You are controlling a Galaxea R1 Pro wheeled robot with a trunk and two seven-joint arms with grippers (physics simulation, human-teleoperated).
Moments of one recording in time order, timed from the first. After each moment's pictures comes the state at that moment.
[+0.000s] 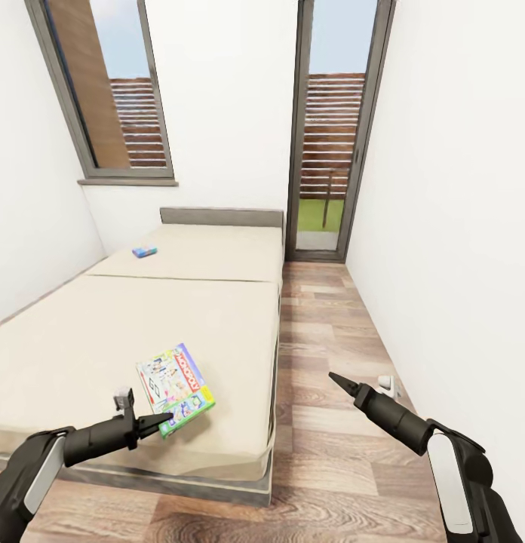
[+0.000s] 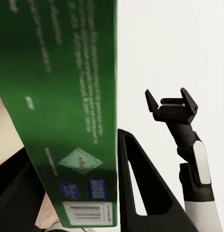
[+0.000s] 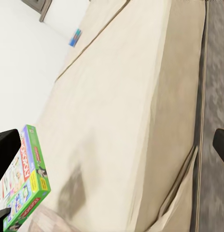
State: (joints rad) left arm -0.40 0.30 0.18 -0.98 0.40 1.04 -1.26; right arm -0.28 0.07 -0.36 -1.52 -0.46 0.88 0.57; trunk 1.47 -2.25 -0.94
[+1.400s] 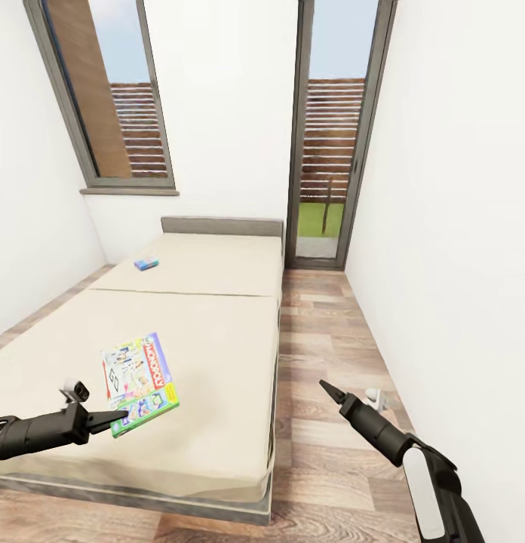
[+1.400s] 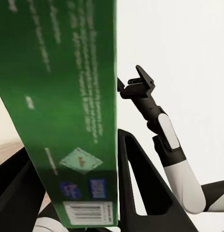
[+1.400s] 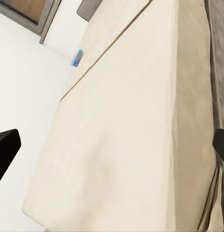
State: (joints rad) left arm -0.41 0.56 0.08 -0.99 0.39 1.04 -1.56; right arm -0.27 0.13 -0.35 -1.34 -0.46 0.67 0.57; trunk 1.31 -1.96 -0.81
